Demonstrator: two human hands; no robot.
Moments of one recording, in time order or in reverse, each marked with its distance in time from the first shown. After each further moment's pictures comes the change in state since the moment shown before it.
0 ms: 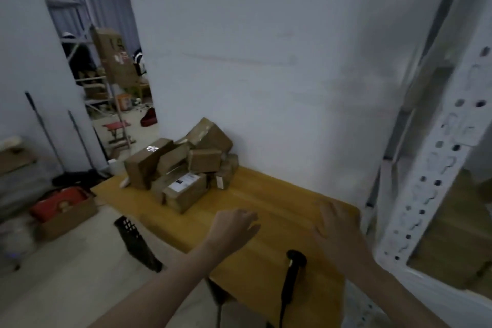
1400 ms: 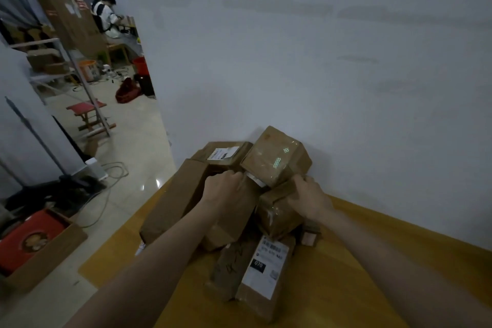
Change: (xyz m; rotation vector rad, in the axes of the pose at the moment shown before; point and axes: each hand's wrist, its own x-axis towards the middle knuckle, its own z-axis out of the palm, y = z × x) left_hand 0.305 -0.559 0.107 -0.026 -0.040 -0.108; right_hand 0.527 -0.204 0.366 0.008 -0.393 0.254
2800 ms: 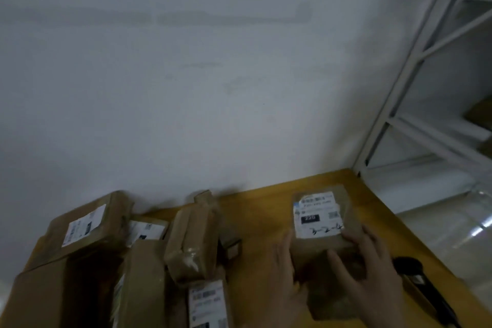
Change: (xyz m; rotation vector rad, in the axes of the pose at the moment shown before) left_hand -0.083 0.197 0.027 -1.138 -0.570 0.526; right_hand -0.215 0.039 0.009 0.318 0.936 0.722
